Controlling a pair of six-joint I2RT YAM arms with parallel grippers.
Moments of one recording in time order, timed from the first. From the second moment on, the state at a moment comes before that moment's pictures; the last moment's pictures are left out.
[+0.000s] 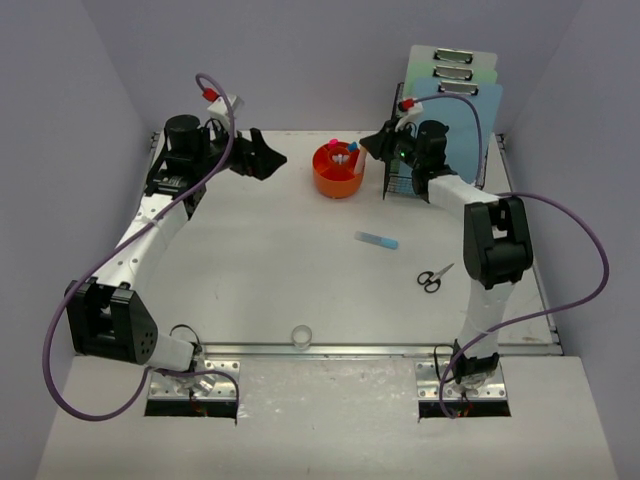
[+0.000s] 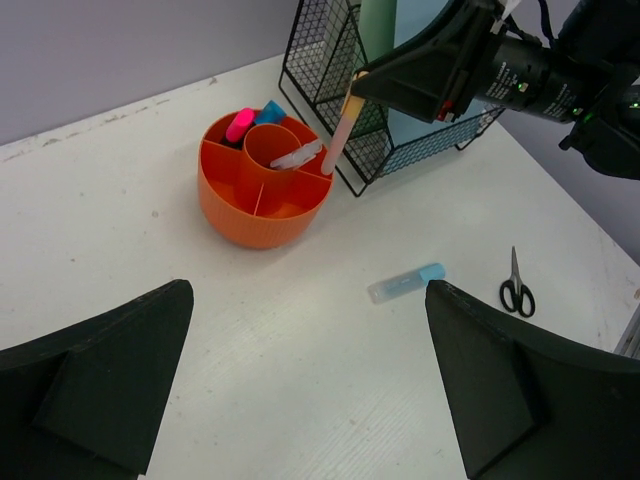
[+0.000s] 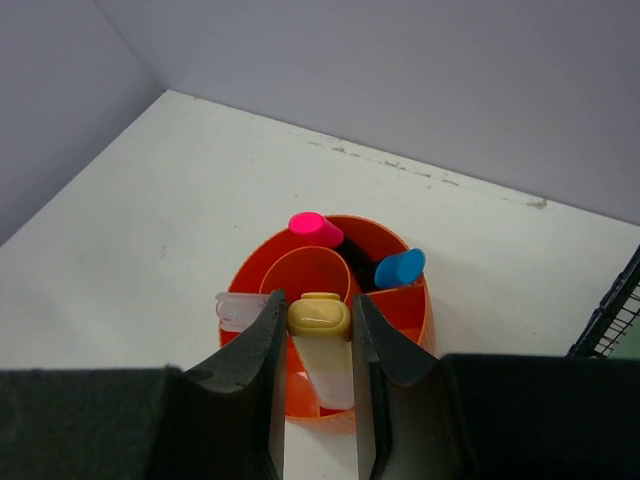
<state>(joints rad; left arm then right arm) -0.11 1.41 1.26 -0.09 0.62 -0.17 0.17 1.99 1.35 0.55 -0.48 0.24</state>
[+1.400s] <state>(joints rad) -0.75 2.36 2.16 -0.67 0.54 0.55 -0.33 1.19 1.02 -0.38 -0.45 0.09</state>
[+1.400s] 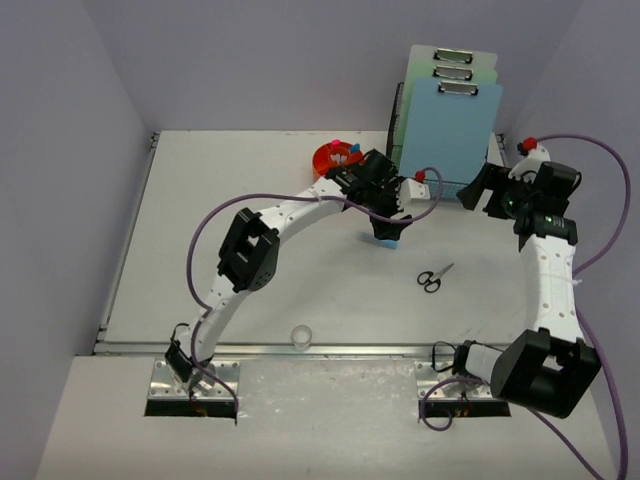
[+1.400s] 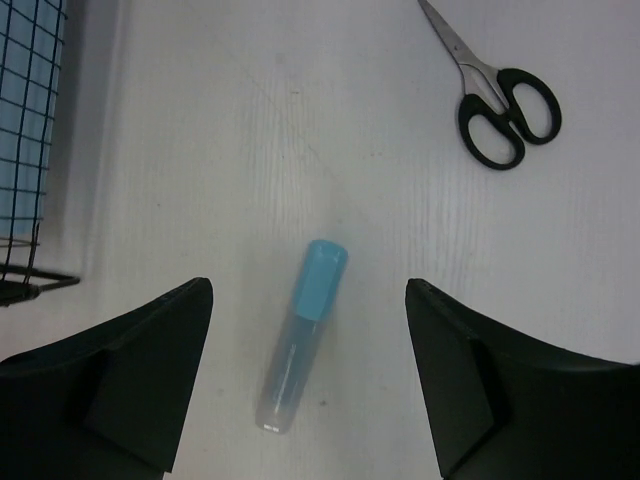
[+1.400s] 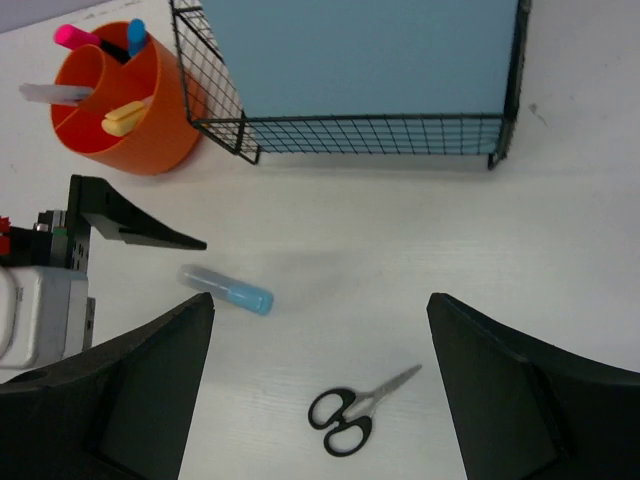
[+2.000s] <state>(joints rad) -0.77 2.54 2.21 -0.65 0.46 0.60 -0.39 1.16 0.95 -0.47 -0.53 0.09</state>
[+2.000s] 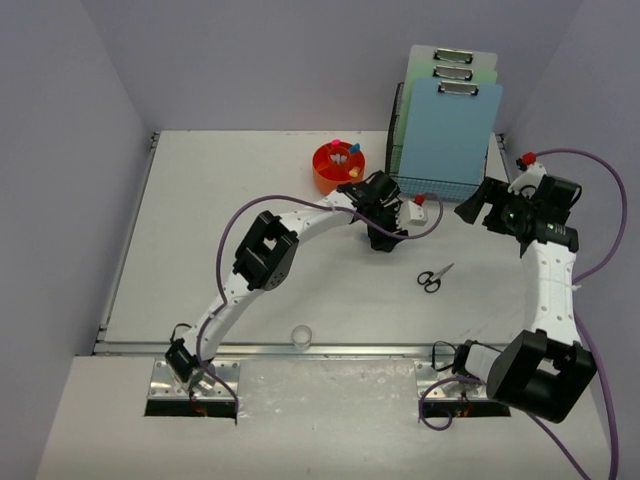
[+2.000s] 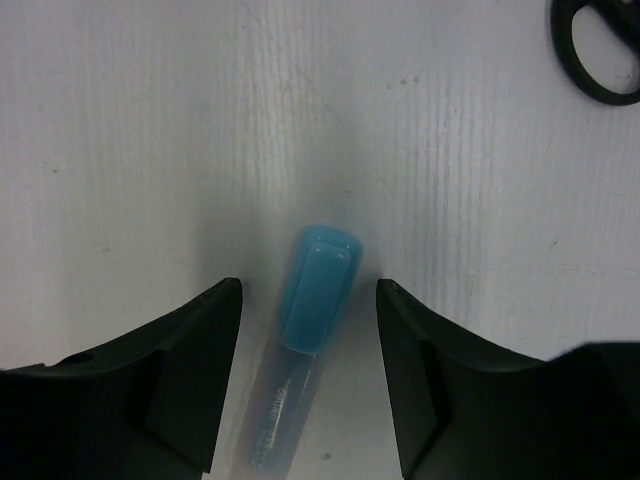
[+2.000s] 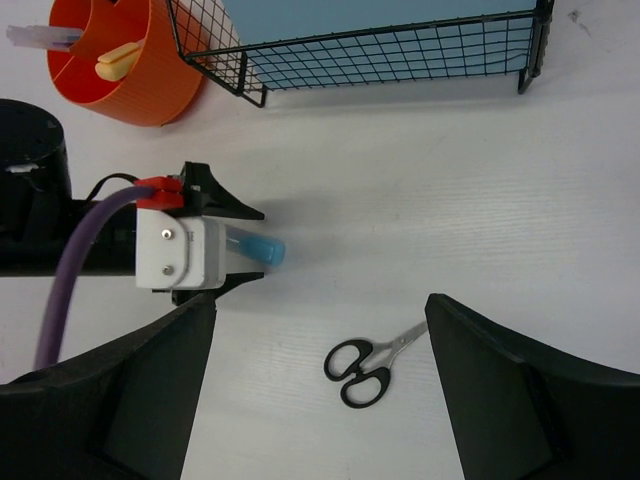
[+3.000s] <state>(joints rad) -0.66 2.08 1.75 -0.38 0.47 0.48 -0.40 1.17 0.91 -0.40 -0.72 0.13</state>
